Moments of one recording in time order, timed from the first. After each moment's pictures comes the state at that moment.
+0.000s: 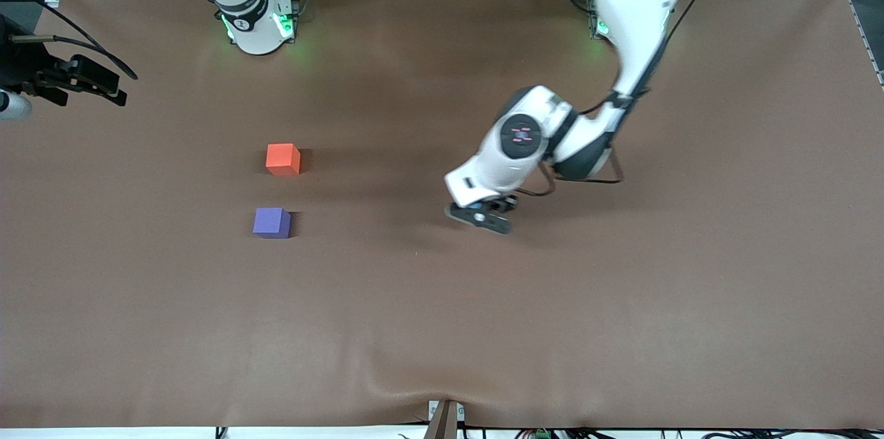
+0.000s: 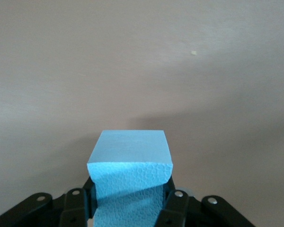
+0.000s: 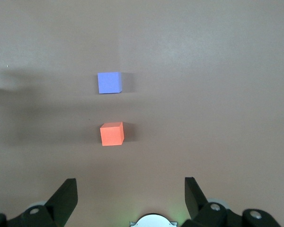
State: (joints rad) left arm -0.50 0.71 -0.27 -1.53 0.04 2.30 -0.45; right arm 0.06 -0.06 -0.06 -1.59 0.04 1.43 0.03
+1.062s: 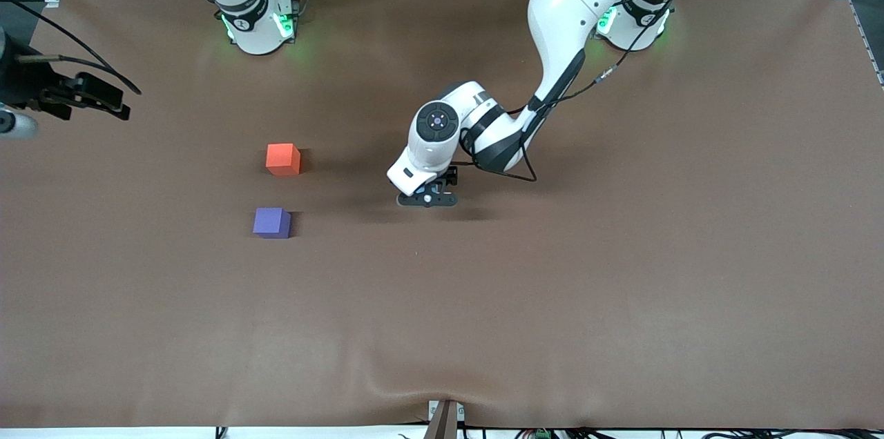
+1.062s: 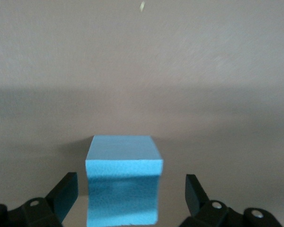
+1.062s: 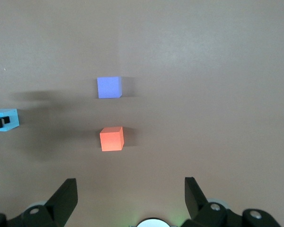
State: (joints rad) left arm -0.68 0.85 -0.23 -1.34 0.04 2.29 -0.87; right arm 0.07 0.01 -0.07 -1.55 0.04 1.44 0.03
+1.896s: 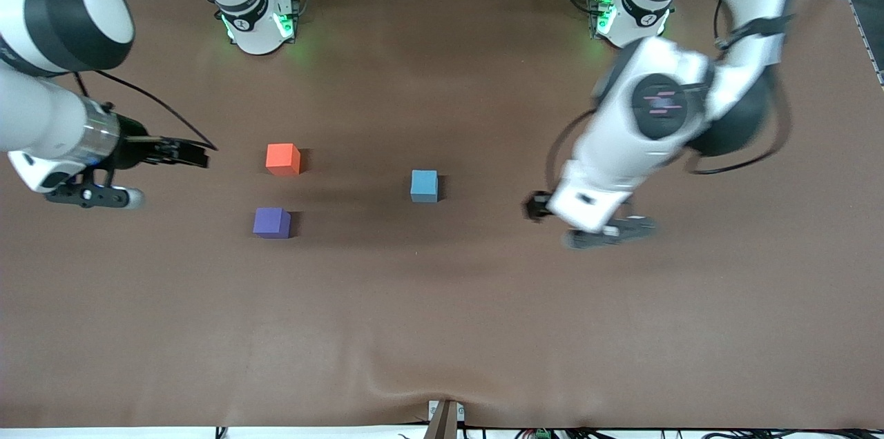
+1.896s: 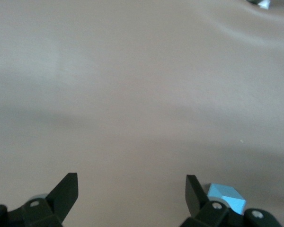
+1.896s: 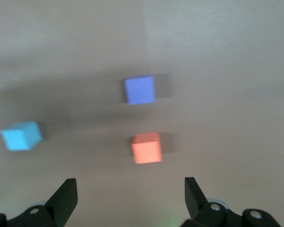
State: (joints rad) left arm -0.27 0.44 -0.19 -1.32 0.04 1.81 -0.65; right arm 0.18 0.20 -0.06 -1.55 0.16 1.56 0.28
